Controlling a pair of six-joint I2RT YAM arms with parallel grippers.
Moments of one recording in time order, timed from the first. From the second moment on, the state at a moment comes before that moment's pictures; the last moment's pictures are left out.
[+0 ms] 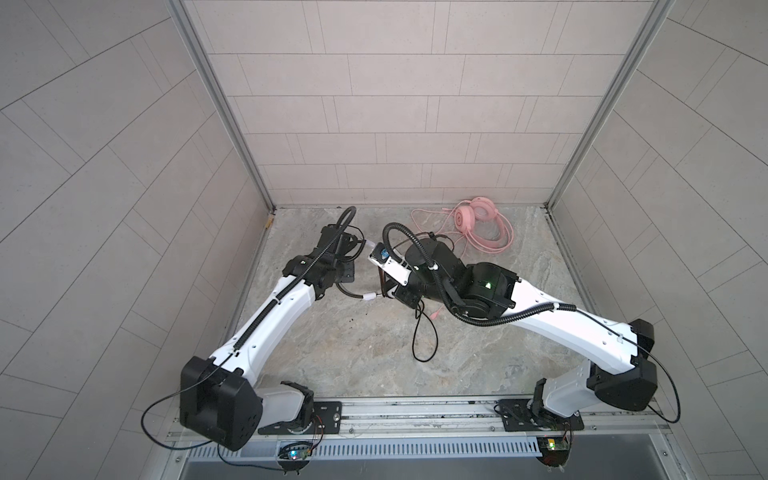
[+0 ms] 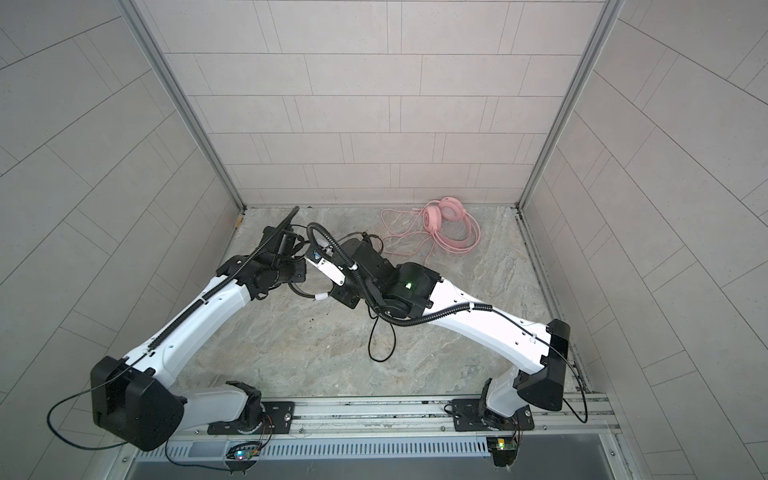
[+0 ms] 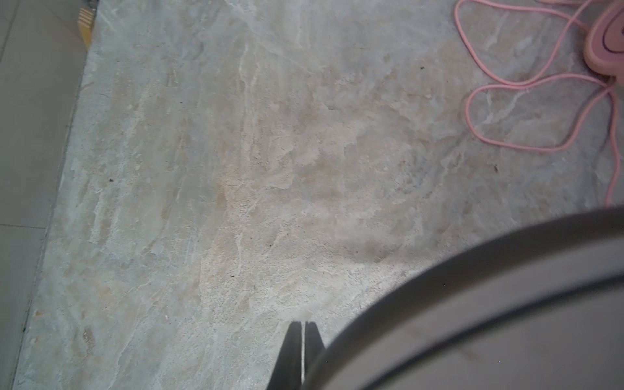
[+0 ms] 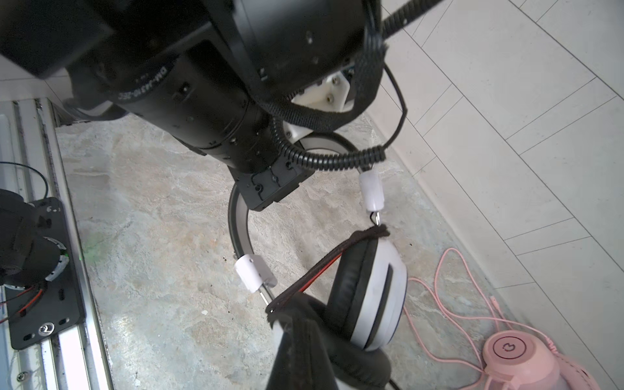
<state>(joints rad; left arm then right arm) -0.36 1.30 1.13 -0.77 -0.20 -0.29 1.03 1.52 1.66 -0.73 0.21 -0.19</state>
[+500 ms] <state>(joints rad) -0.37 1.28 1.15 -0.75 0.03 -0.21 0.76 1.56 1.72 -0.80 0.16 -0.22</state>
